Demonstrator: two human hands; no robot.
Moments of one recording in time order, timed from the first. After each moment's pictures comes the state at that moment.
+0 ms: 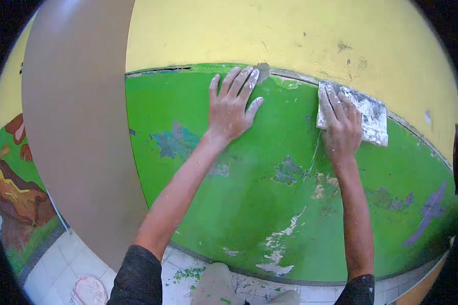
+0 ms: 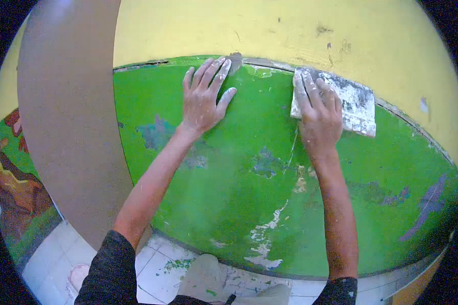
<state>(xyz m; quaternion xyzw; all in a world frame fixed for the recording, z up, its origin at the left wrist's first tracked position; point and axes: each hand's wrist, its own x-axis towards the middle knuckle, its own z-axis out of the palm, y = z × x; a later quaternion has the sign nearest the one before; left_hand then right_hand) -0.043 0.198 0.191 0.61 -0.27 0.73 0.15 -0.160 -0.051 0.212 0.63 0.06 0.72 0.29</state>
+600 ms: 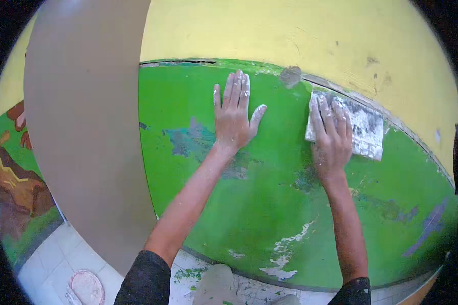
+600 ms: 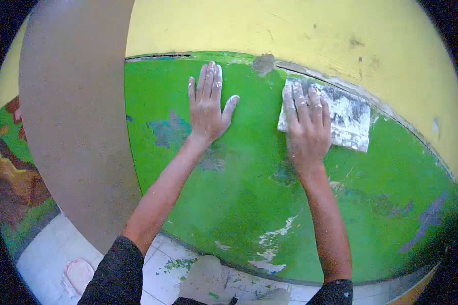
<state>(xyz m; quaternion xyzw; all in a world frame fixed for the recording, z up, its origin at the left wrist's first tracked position) -0.004 0.227 0.158 0.64 -0.21 0.70 0.22 -0.129 0.022 0.193 0.66 0.09 0.71 0.24</state>
